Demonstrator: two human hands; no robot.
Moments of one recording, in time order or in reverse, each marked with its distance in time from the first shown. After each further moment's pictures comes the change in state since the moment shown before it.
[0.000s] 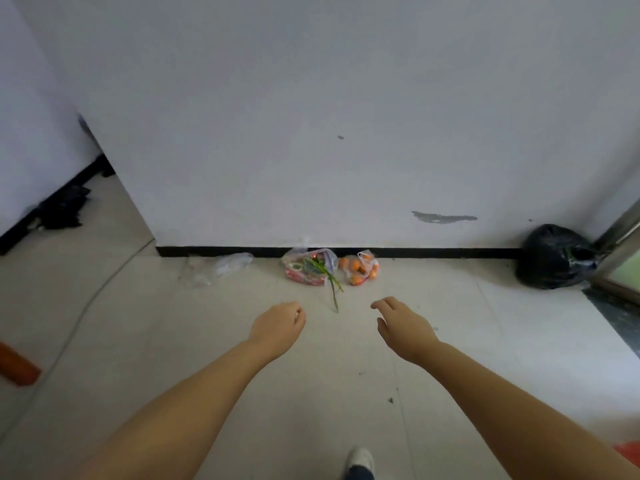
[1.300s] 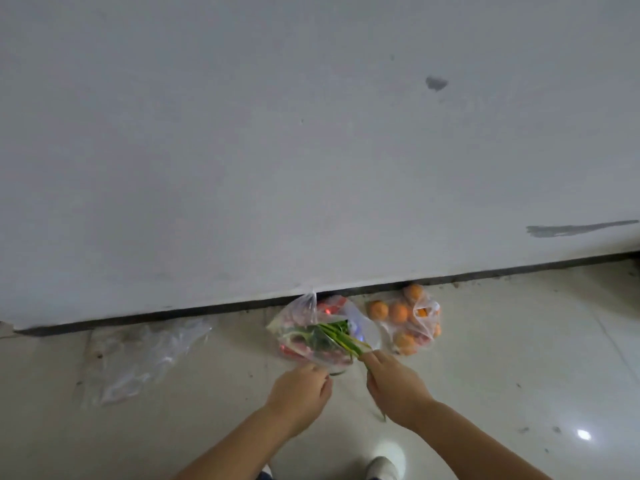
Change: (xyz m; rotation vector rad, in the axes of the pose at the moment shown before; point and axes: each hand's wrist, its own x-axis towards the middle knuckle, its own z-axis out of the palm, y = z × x) left_hand 0.716 -0.210 0.137 0.124 -0.433 0.198; right_hand 0.696 0.108 0.239 0.164 -0.369 0.195
